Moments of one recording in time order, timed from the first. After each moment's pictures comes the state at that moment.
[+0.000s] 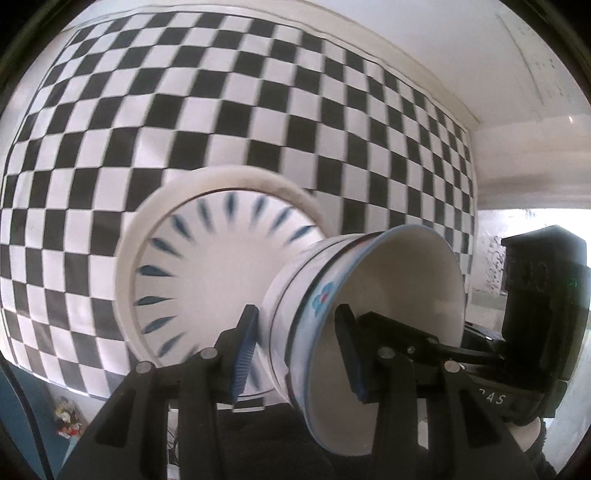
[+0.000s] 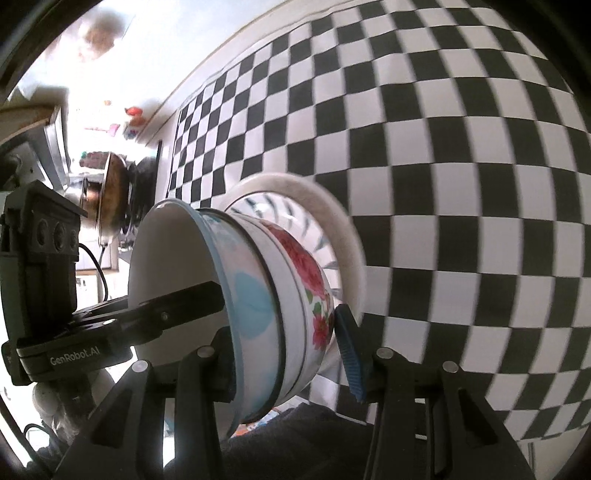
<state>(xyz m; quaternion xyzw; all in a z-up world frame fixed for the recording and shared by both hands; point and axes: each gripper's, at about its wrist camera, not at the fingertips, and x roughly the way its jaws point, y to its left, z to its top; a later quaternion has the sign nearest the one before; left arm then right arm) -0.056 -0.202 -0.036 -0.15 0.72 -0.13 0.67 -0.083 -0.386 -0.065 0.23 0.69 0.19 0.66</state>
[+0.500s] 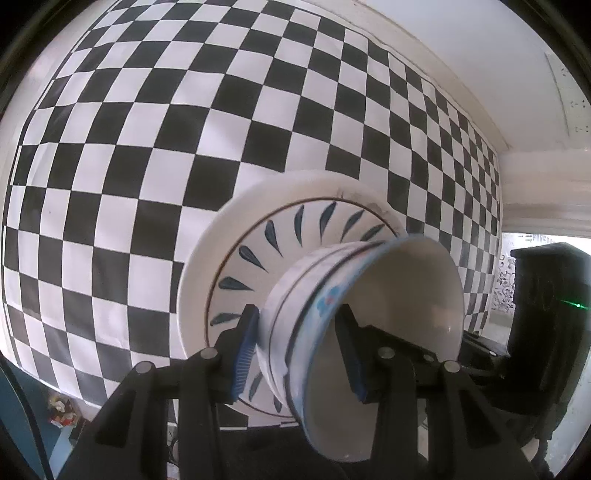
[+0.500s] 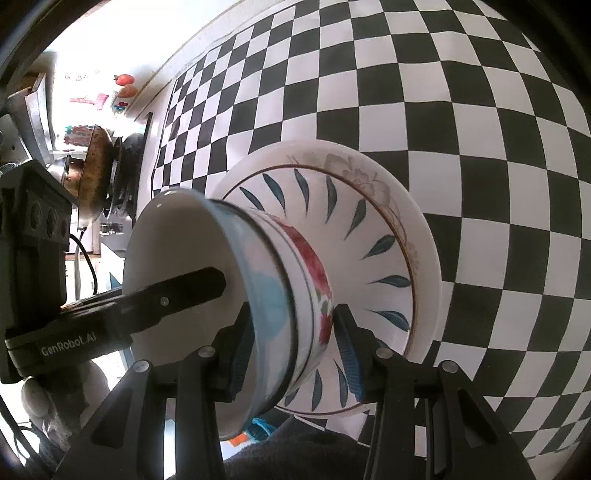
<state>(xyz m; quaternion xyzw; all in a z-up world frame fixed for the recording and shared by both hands) -0.052 -0.152 -0.073 -0.16 0.72 -0.10 0.67 -0.074 -0.325 -0.098 0.19 0.71 0.18 0.66</state>
